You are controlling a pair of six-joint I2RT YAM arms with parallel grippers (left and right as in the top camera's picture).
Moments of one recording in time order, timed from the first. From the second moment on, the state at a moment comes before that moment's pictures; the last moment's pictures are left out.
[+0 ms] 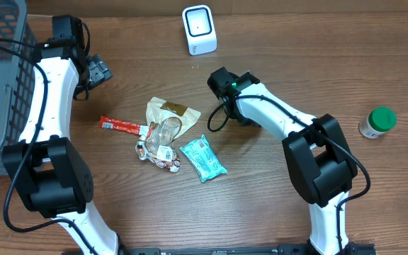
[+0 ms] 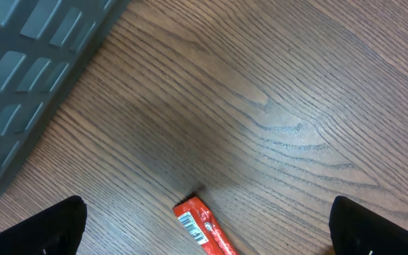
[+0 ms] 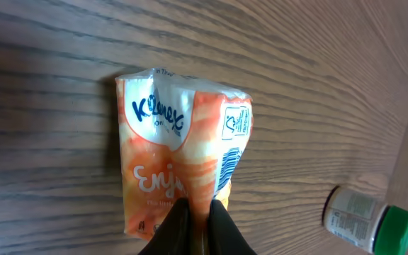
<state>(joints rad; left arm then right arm) 0.13 1.98 1.74 -1.02 -0.21 -0.52 0.54 2.13 1.56 -1.00 0.70 0.21</state>
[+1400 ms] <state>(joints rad) 0.13 1.98 1.74 -1.02 -0.21 -0.52 0.56 2.13 1.56 -0.97 0.61 0.22</state>
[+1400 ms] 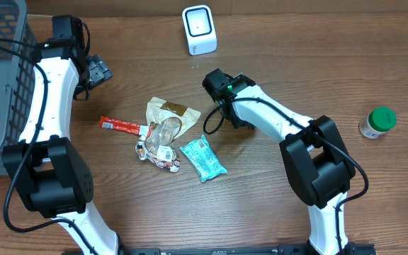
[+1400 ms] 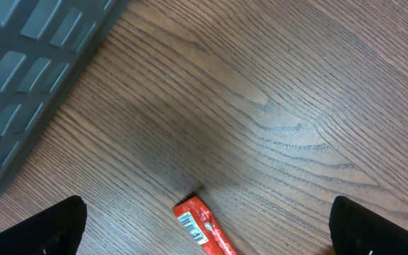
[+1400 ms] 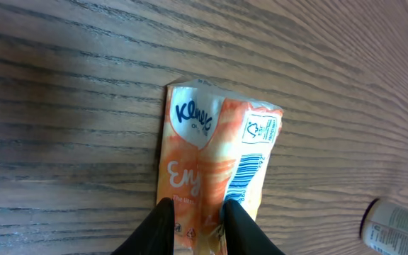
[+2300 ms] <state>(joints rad) 0.13 1.98 1.74 -1.02 -0.21 -0.52 0.56 2.13 1.58 -0.97 0.58 0.22</state>
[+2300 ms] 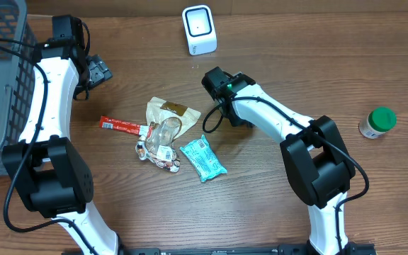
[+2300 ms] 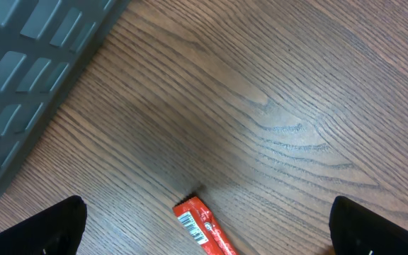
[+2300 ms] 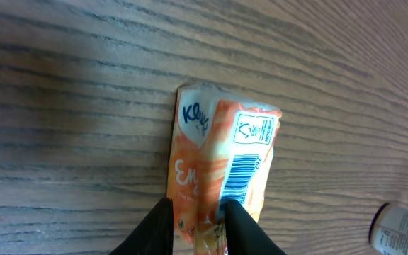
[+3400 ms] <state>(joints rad) 0.13 1.98 1.74 -1.02 -0.21 -0.52 0.32 2.13 1.83 -1.13 0.14 0.22</state>
